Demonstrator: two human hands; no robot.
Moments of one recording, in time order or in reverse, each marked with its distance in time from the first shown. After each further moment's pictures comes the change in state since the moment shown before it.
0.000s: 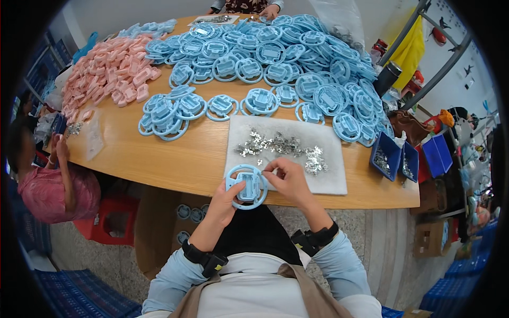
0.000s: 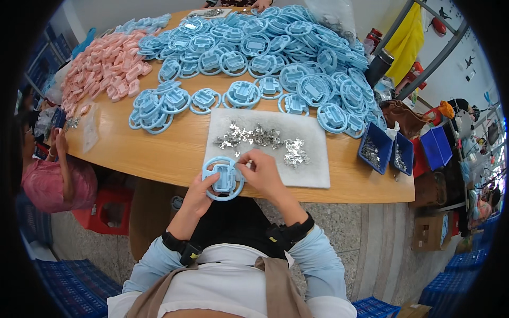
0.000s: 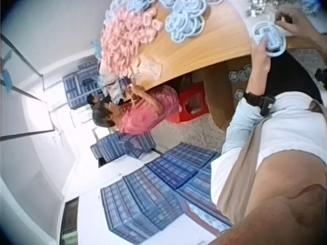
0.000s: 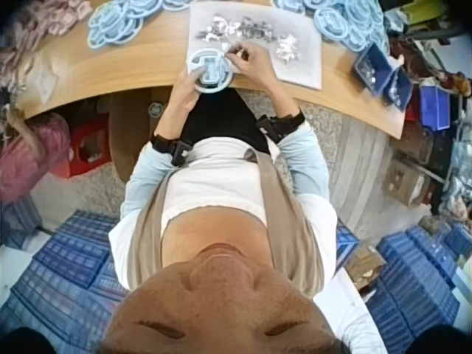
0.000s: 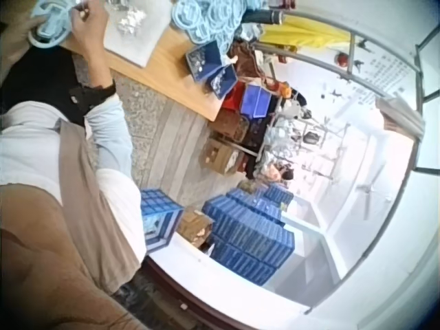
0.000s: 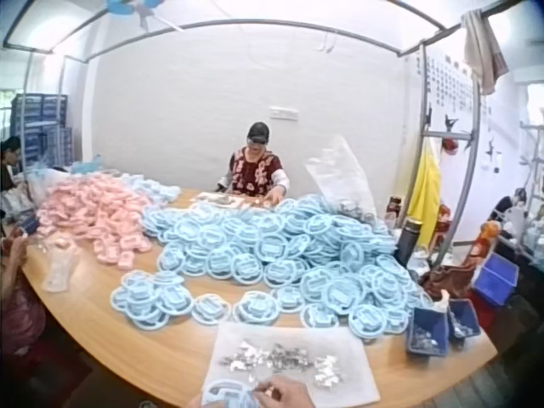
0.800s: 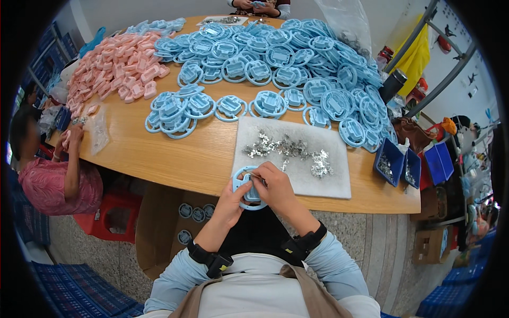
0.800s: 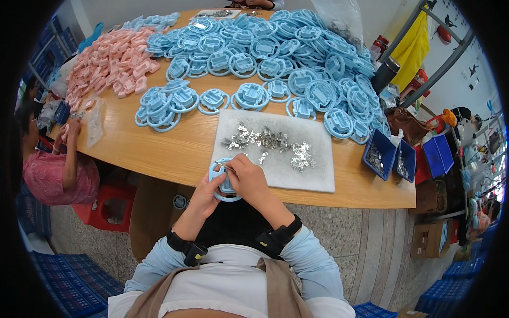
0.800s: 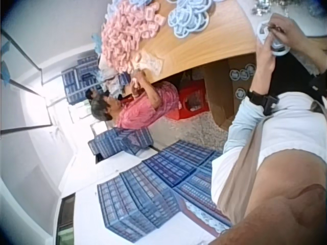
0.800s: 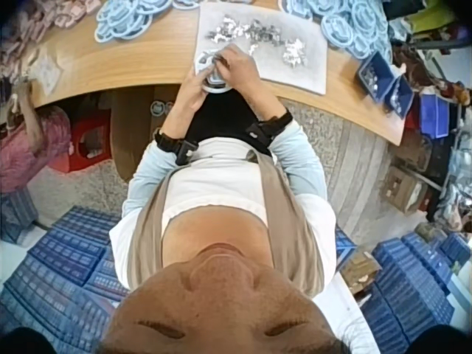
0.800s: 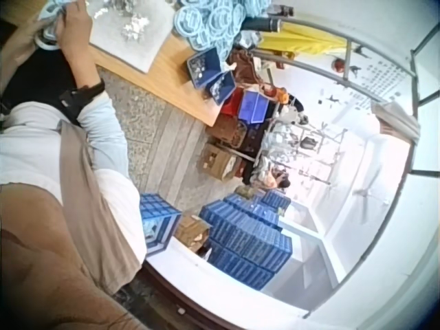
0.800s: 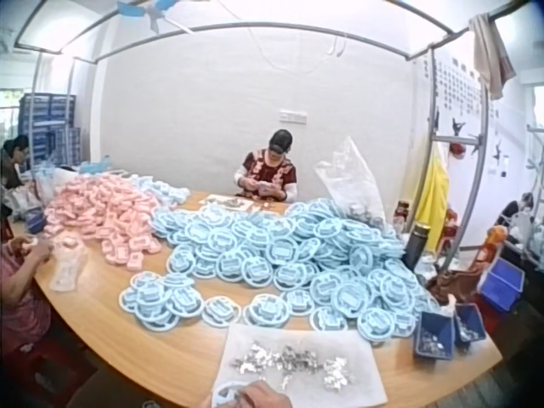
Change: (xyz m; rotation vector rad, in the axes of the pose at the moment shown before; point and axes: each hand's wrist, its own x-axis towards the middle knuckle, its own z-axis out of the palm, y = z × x) left_hand 0.003 -0.007 -0.009 -0.005 -0.022 0.015; right_hand -0.001 -0.007 0.045 -0.203 0.014 -0.270
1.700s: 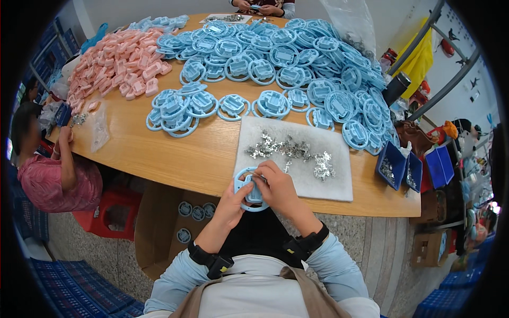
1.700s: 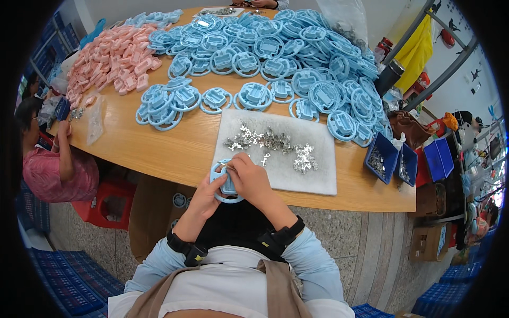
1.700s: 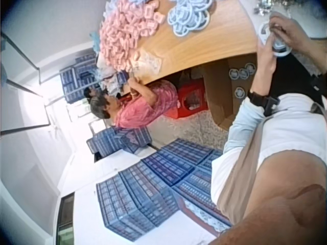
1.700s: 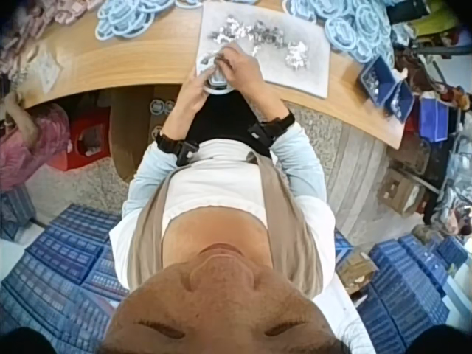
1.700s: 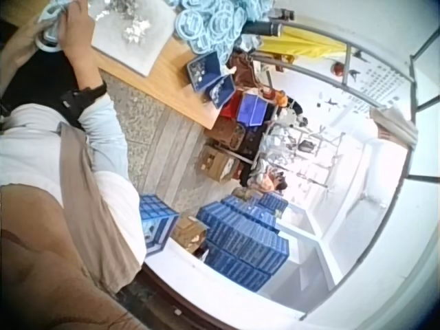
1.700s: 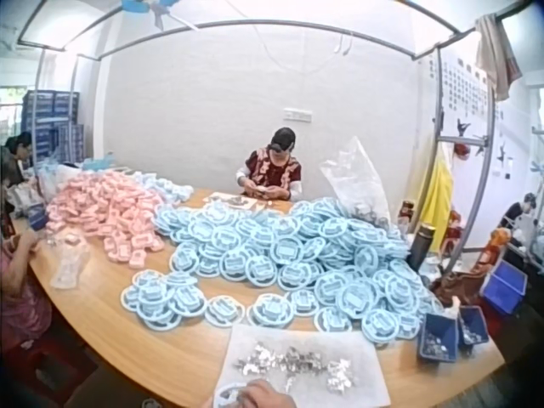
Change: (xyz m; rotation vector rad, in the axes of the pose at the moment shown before) left_hand -0.003 0.002 0.001 -0.006 -0.008 0.006; right_hand 0.004 -0.003 -0.003 -0.009 -0.048 -0.005
